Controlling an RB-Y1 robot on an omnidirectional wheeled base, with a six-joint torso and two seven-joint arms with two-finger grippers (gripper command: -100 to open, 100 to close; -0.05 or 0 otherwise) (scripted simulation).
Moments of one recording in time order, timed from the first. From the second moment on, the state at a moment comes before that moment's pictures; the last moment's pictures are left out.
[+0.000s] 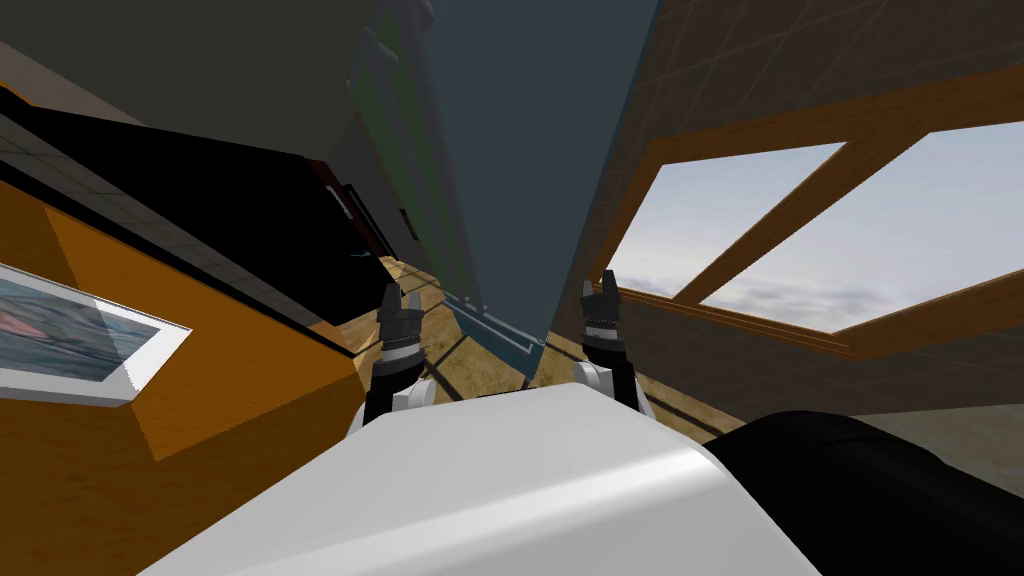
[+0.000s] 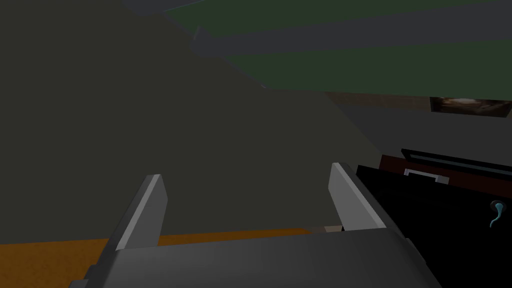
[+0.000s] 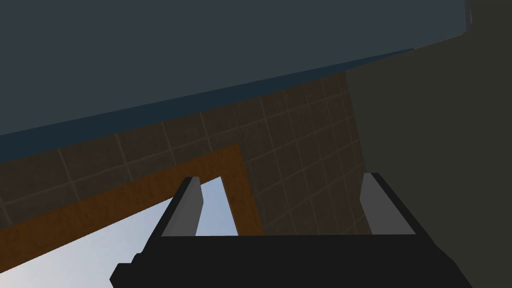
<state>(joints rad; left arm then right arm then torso) 0.48 -0.03 -0.07 -2.27 -0.12 -0.50 -0.11 0.53 0.01 -0.03 -2.33 -0.07 -0.48 0.12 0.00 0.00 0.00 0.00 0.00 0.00</state>
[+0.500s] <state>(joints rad) 0.48 -0.03 -0.07 -2.27 -0.12 -0.50 -0.11 0.53 0.01 -0.03 -2.33 -0.07 -0.48 0.12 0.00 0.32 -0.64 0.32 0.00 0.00</state>
